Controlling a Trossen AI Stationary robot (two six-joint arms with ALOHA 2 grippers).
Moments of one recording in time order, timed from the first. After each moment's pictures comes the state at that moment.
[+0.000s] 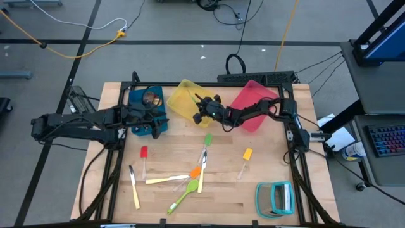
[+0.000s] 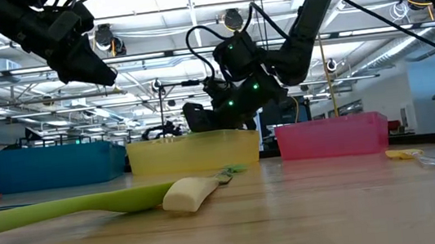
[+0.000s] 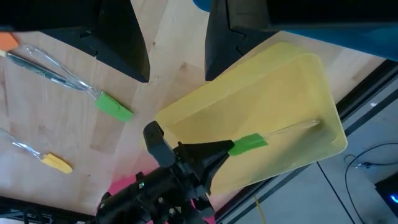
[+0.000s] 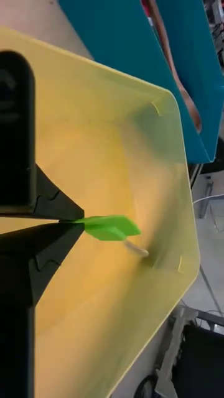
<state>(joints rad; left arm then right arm) 0.19 0.79 0.56 -0.32 -0.19 -0.16 -0.27 2.13 1.11 0.63 0.39 0.25</state>
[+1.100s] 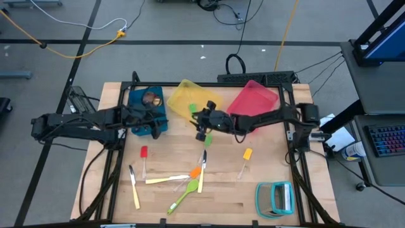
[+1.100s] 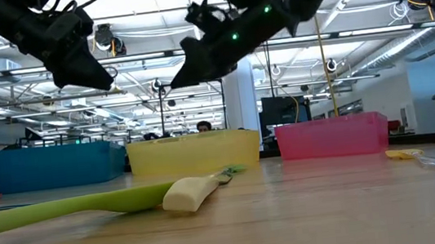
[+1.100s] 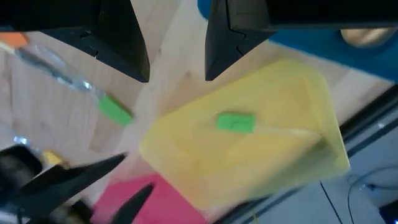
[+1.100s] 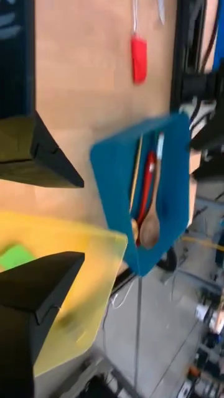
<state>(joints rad) 0.18 0.79 0.56 -0.36 -0.19 -0.25 -0.07 1.84 1.11 0.38 0.31 -0.13</state>
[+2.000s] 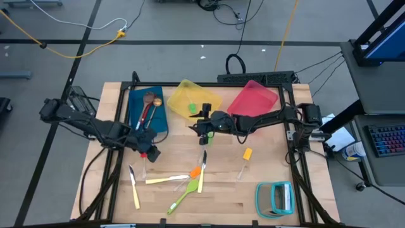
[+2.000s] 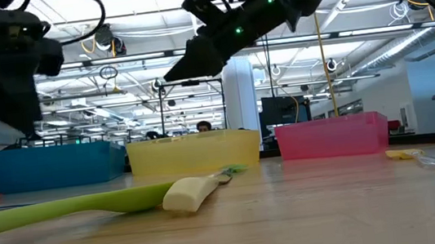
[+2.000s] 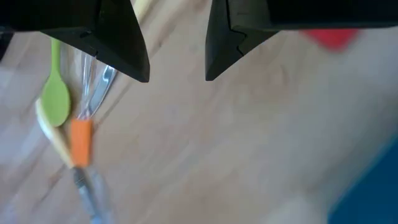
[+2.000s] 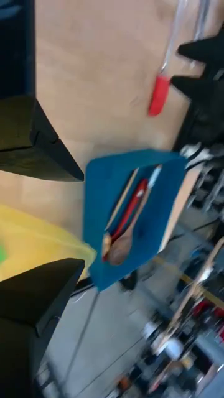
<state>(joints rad) -0.28 0.94 0.56 -0.63 -0.09 -1.14 -0.05 1.82 1.11 0.40 0.19 -0.42</state>
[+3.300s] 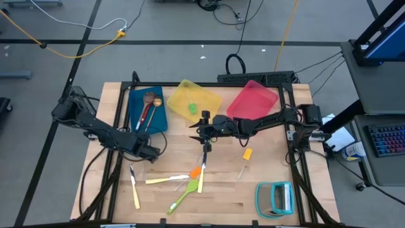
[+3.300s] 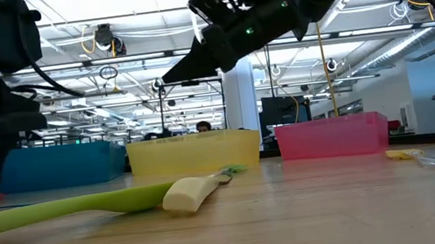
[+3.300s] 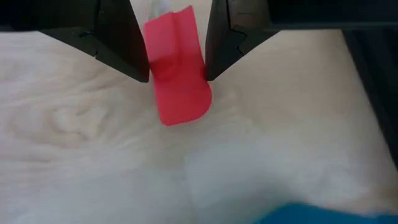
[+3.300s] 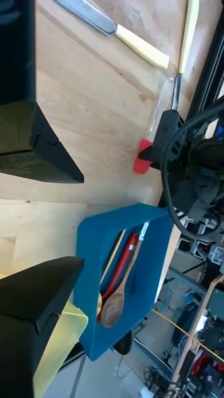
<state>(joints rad) -0.36 1.29 0.56 -0.90 -0.11 -1.68 -0.03 1.82 1.04 0.46 0.02 -0.32</state>
